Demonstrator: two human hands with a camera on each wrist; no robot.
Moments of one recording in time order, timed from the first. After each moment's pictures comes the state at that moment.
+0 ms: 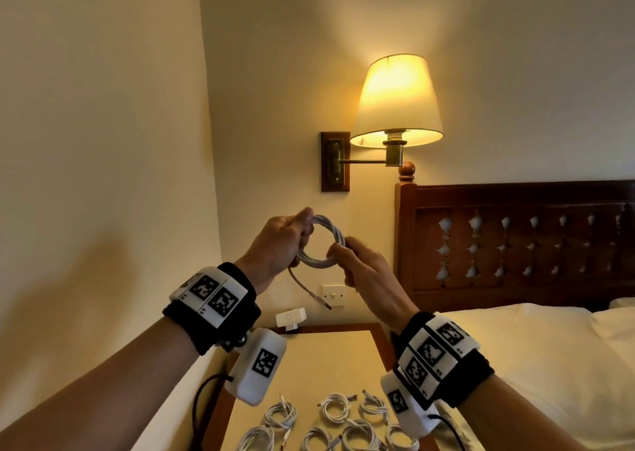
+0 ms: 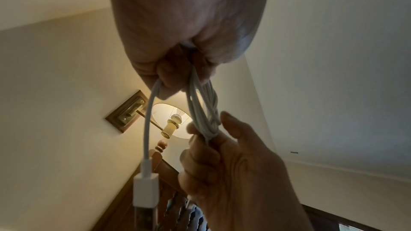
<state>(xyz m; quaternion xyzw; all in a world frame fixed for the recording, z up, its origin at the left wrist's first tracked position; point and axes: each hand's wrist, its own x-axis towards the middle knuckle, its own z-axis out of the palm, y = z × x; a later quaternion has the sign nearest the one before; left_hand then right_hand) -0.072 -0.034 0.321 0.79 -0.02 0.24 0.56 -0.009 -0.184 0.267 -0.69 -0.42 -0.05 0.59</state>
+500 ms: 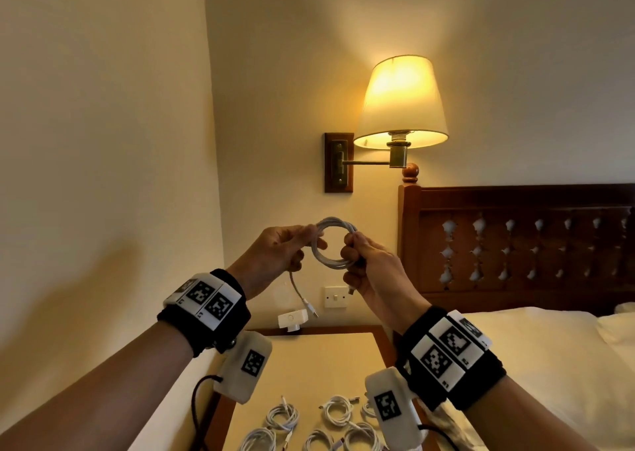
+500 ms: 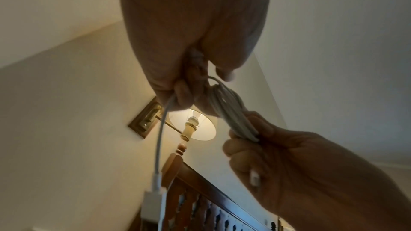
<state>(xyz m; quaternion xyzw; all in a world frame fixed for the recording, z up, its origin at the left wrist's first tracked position) -0.072 -0.012 0.303 0.81 -0.08 0.22 0.53 -0.016 -0.181 0.282 -0.50 -0.28 0.15 0.80</state>
